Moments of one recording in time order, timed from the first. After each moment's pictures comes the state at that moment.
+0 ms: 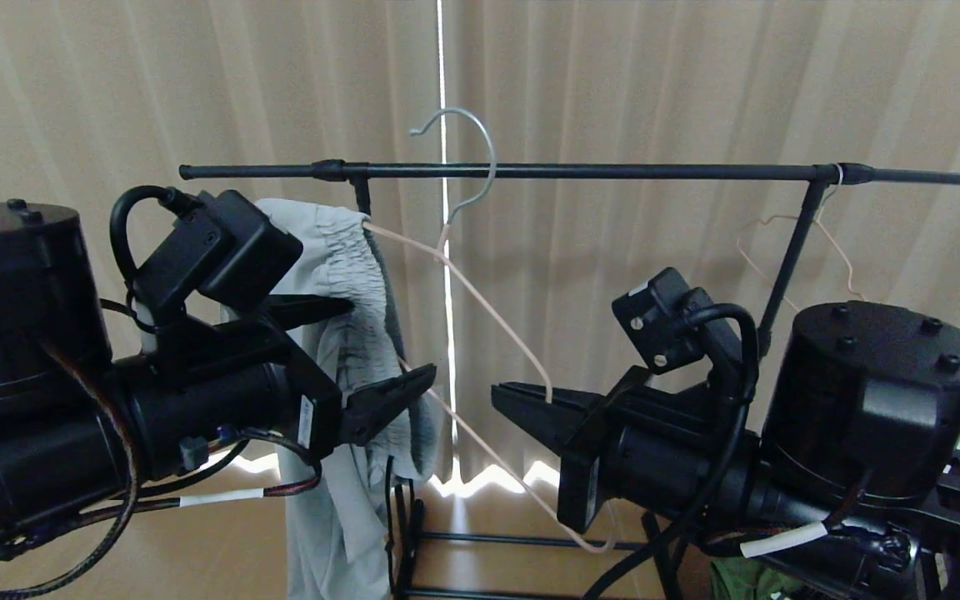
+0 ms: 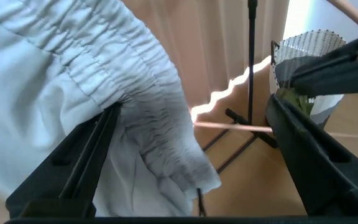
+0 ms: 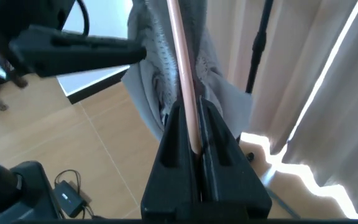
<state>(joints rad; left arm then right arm) -0.62 1.38 -0.73 -0.46 -0.07 0.24 0.91 1.66 -0.71 -0.81 -0.03 0.19</state>
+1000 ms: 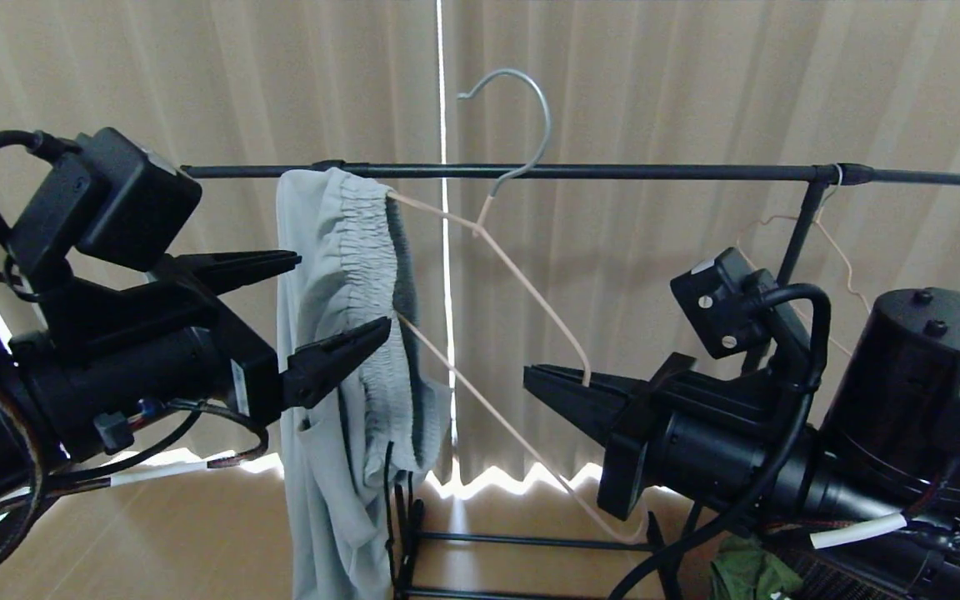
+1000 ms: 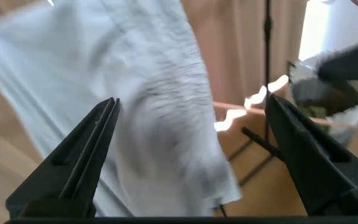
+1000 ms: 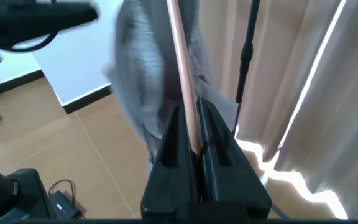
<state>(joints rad) -0.55 1.30 -0.72 -0.50 -0.05 0.27 0.88 1.59 -0.67 -0.82 -0.03 0.19</state>
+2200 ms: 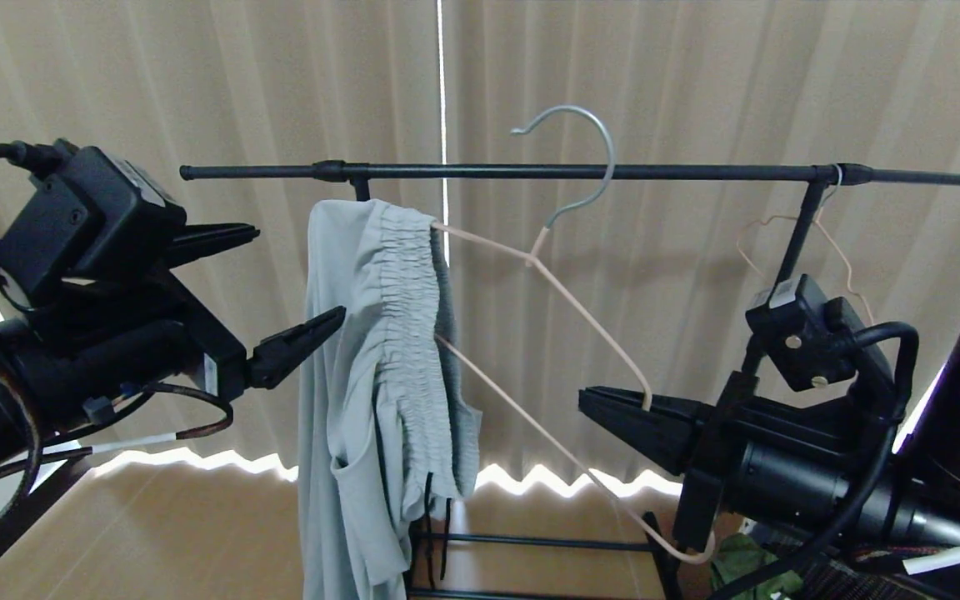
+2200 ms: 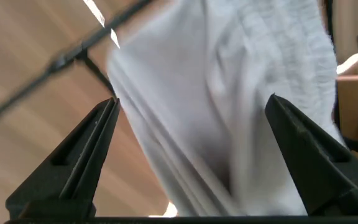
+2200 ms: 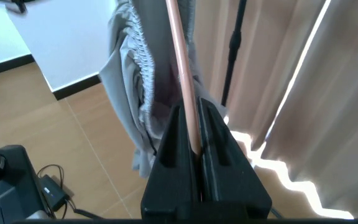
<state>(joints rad) -0.39 1.31 -0.68 -0.60 -0.16 0.52 0.81 1.48 -0.54 -0.80 0.03 0.13</state>
